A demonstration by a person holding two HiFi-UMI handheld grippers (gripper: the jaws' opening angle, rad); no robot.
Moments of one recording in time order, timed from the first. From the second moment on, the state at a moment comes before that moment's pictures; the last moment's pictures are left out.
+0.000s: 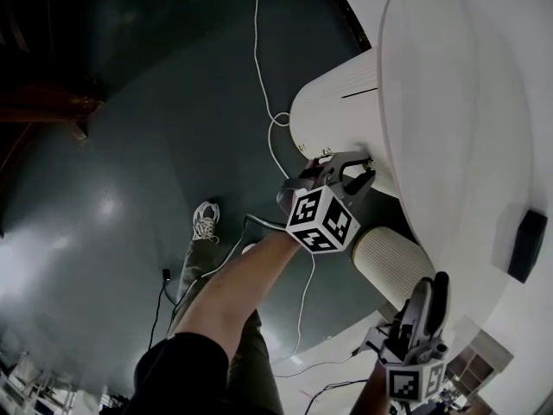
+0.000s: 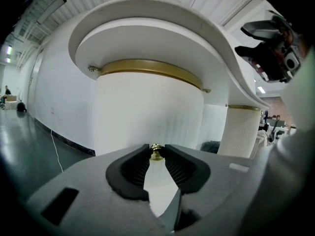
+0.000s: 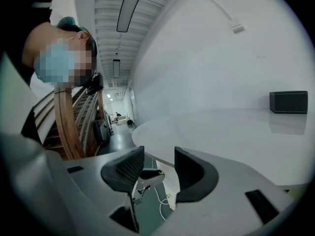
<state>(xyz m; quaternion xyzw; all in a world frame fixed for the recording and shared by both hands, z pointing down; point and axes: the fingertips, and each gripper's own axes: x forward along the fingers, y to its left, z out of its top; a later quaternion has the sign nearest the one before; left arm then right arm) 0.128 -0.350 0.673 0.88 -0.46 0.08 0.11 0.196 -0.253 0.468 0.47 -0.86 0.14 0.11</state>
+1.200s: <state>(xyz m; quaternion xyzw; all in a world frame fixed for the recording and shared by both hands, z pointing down) 0.065 -0.191 0.687 0.84 -0.49 0.14 0.16 0.168 -0.173 0.466 0.36 -0.91 0.16 0.13</state>
